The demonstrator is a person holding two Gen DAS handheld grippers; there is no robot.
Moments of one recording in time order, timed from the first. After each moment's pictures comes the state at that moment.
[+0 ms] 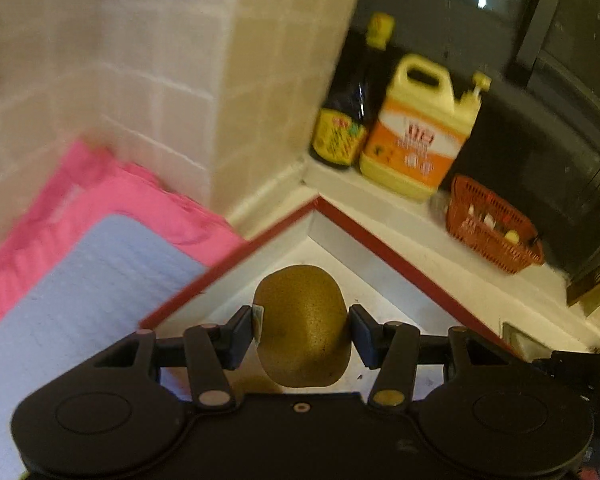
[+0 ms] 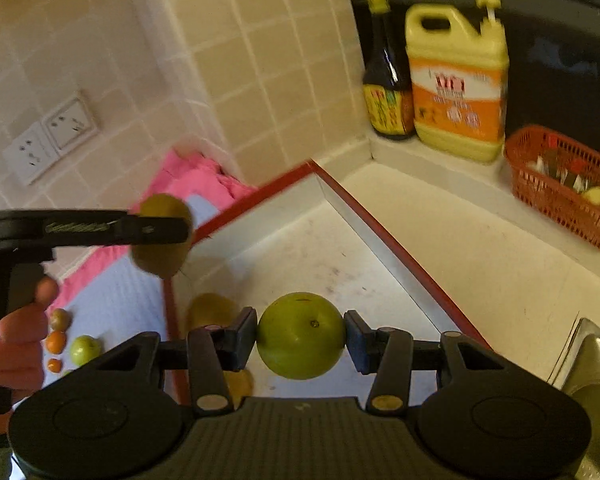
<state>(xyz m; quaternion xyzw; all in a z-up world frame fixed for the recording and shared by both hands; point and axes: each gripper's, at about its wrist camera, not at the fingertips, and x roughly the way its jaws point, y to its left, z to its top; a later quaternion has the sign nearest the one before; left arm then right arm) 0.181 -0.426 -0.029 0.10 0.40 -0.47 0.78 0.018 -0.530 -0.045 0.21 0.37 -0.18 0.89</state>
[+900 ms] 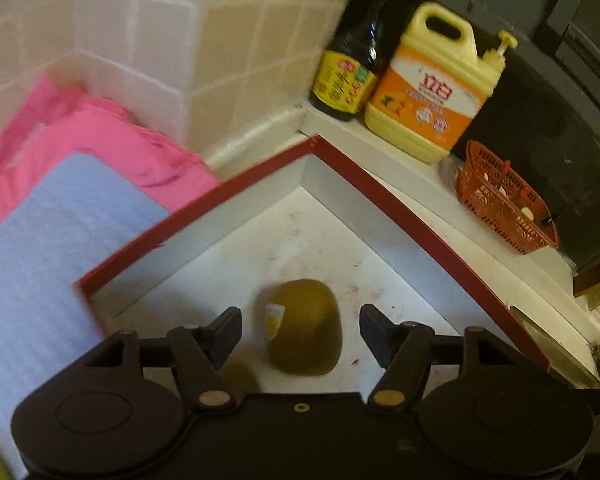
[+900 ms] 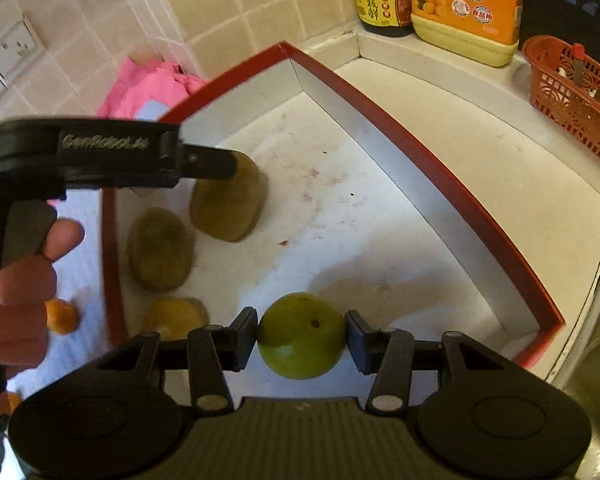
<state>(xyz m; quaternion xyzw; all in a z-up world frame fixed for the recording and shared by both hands) 0.183 -0.435 -0.072 0.09 0.45 -0.46 0.76 0.035 -0.533 -0.094 0.24 0.46 -0.16 0.84</state>
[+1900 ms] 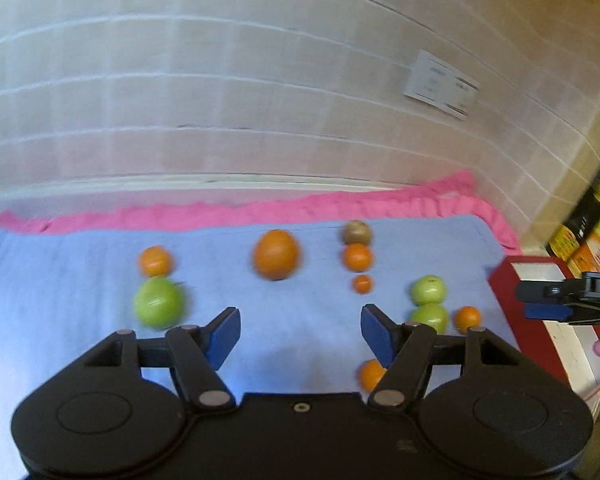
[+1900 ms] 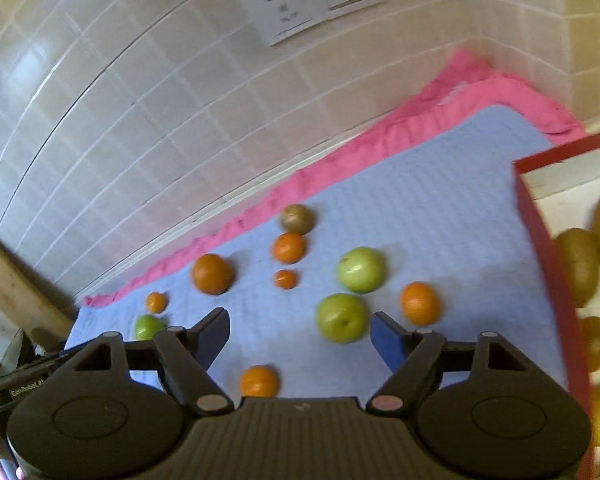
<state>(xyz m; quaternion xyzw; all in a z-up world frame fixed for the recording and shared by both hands) 0.086 0.036 -0.017 -0.08 0.37 -0.14 0.92 0.114 -0.304 -0.017 0.20 0.42 0.12 0.88</state>
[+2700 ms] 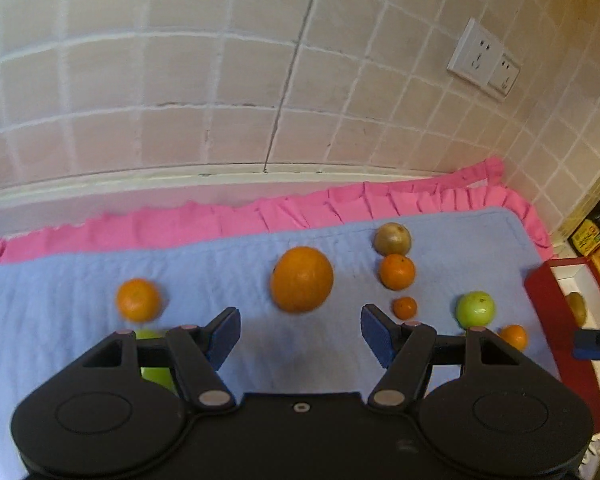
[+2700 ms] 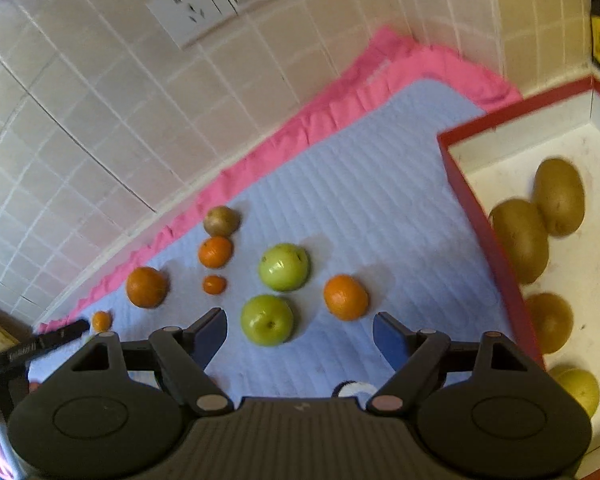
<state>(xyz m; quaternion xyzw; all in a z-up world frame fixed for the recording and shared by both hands) 0.197 0.034 -0.057 -0.07 0.42 -0.16 0.89 0.135 -0.342 -0.055 0.23 0.46 0.02 0.86</state>
